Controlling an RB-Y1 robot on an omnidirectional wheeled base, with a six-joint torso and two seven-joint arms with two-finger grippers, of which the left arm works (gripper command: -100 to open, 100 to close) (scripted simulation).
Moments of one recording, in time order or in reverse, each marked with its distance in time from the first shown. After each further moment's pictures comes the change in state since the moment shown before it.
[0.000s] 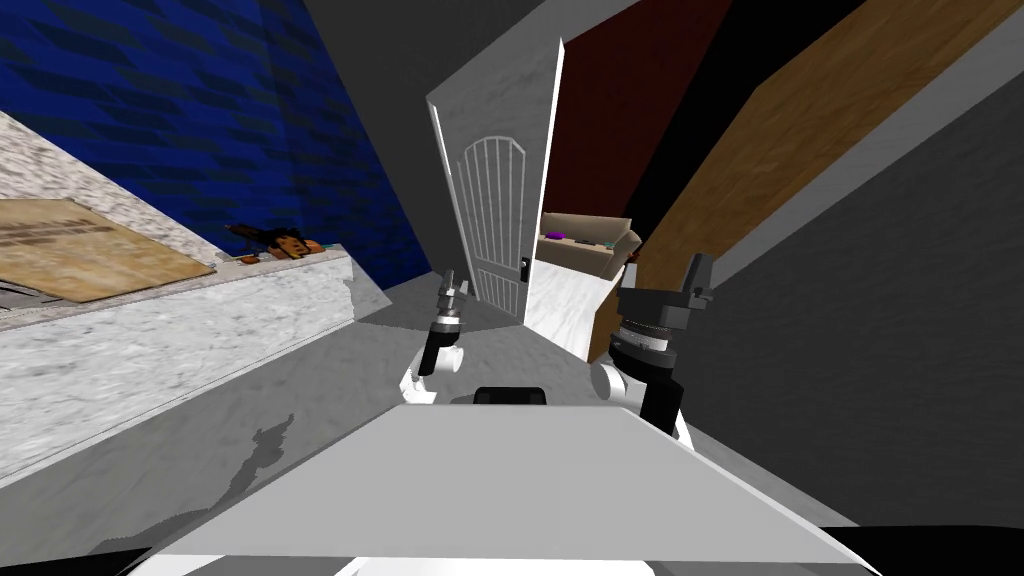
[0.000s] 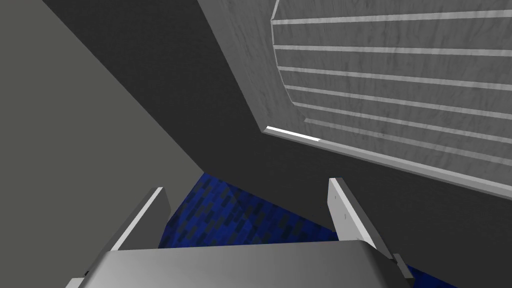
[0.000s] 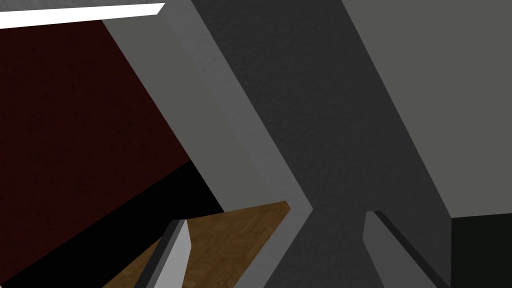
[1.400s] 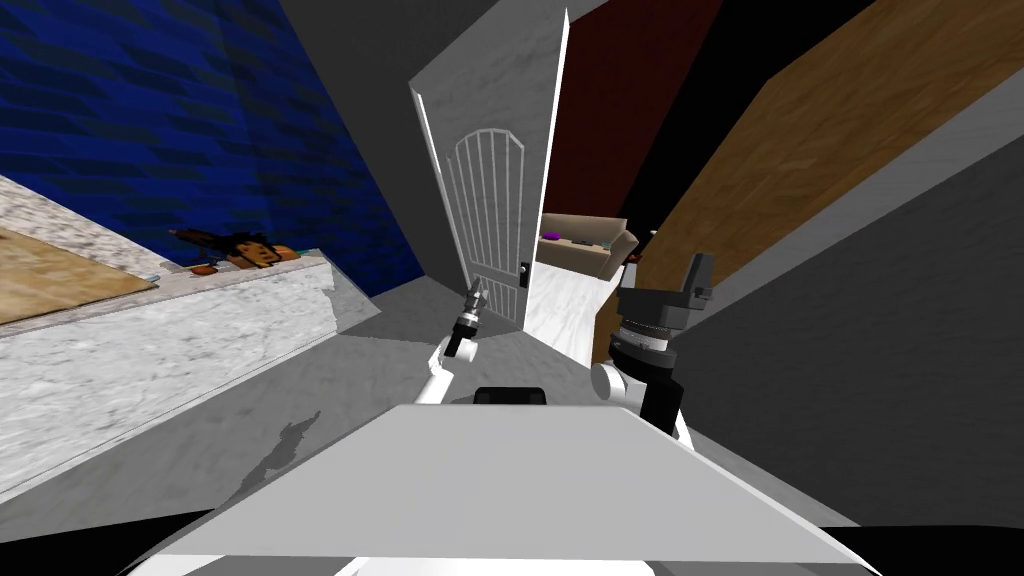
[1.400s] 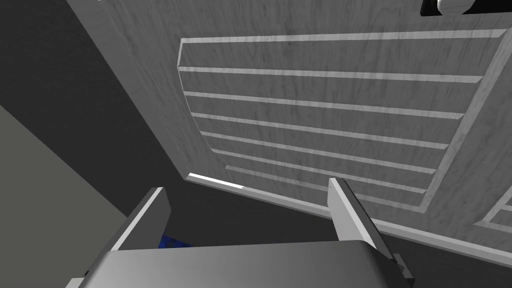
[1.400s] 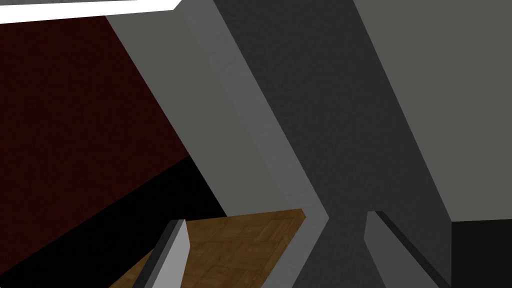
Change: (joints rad) arm -0.212 0.006 -0.061 0.380 -0.025 0.021 0.035
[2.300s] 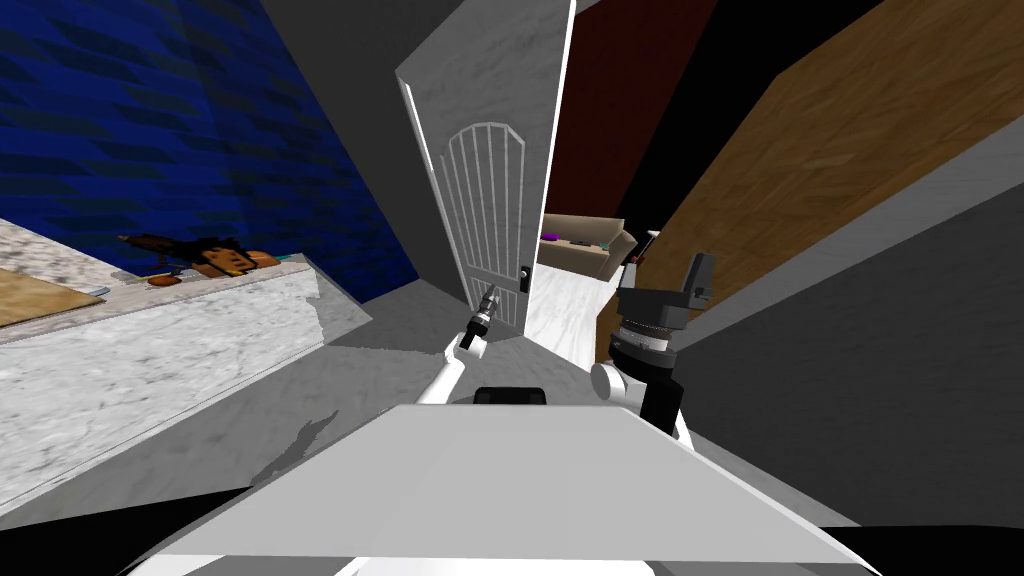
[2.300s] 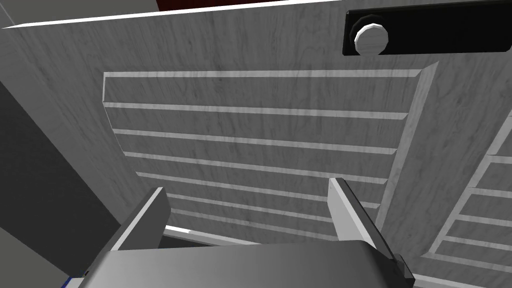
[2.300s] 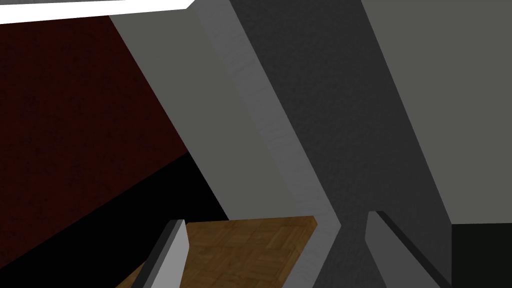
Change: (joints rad) arm -0.154 -0.026 -0.047 0.283 -0.022 0.013 0.017
